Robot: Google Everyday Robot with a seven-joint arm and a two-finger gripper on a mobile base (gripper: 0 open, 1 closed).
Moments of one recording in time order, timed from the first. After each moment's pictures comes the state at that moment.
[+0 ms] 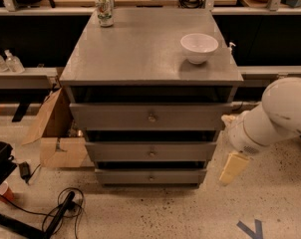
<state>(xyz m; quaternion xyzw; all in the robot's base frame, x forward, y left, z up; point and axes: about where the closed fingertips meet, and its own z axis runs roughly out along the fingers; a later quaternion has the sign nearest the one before) 0.483 -0.211 0.740 -0.60 0.77 0.00 0.20</state>
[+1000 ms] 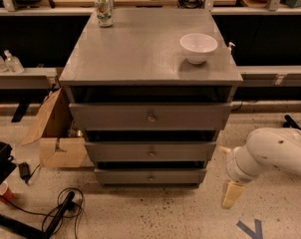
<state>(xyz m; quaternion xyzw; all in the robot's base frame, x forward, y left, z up) 0.483 -0.248 0.583 -0.65 0.74 0.00 0.16</state>
